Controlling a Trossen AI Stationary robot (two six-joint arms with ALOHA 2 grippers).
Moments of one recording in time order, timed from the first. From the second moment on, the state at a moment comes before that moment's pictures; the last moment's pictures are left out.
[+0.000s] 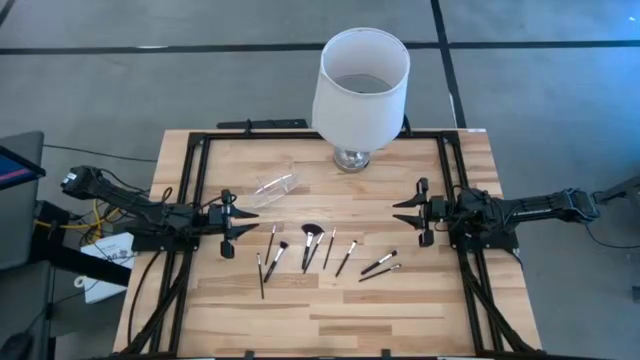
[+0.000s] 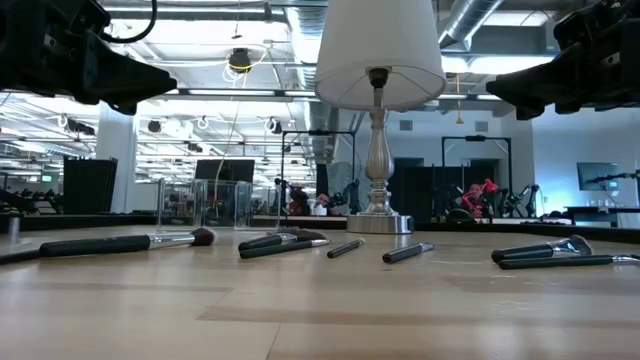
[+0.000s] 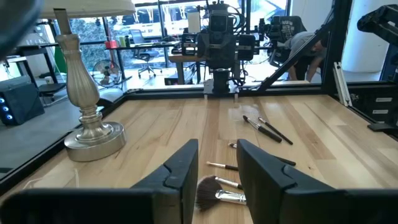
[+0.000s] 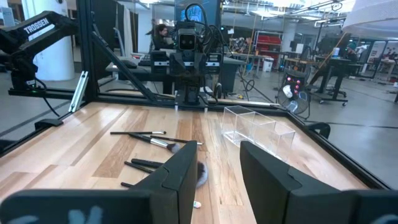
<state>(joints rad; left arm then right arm) -0.38 0.49 0.01 0.47 -0.47 0.09 0.03 0.32 0.00 0.31 0.03 -0.14</state>
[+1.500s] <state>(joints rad) -0.38 0.49 0.01 0.50 -0.47 0.01 0.03 0.32 0.00 0.33 0.03 0.05</state>
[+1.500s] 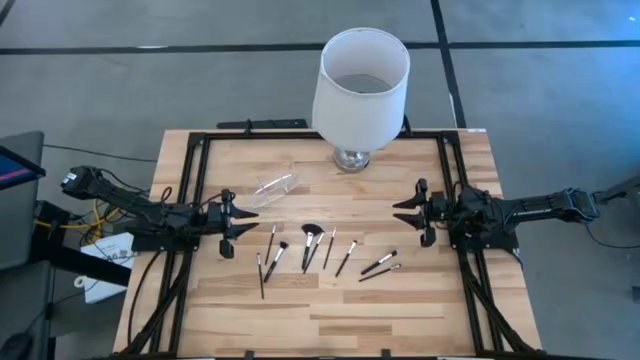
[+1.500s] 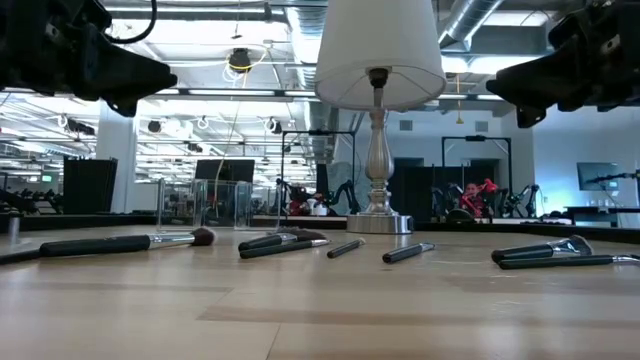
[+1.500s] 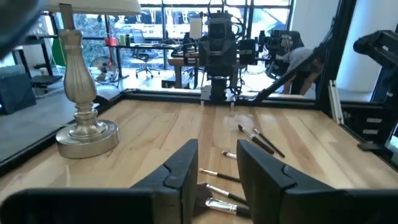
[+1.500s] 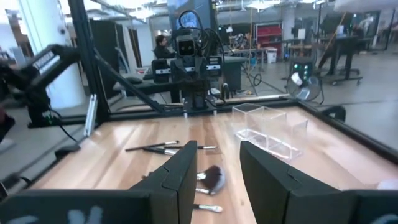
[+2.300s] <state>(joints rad) -0.18 0.50 0.01 0.66 -0.50 0.05 0.08 0.59 0.02 0.40 -0.03 0.28</state>
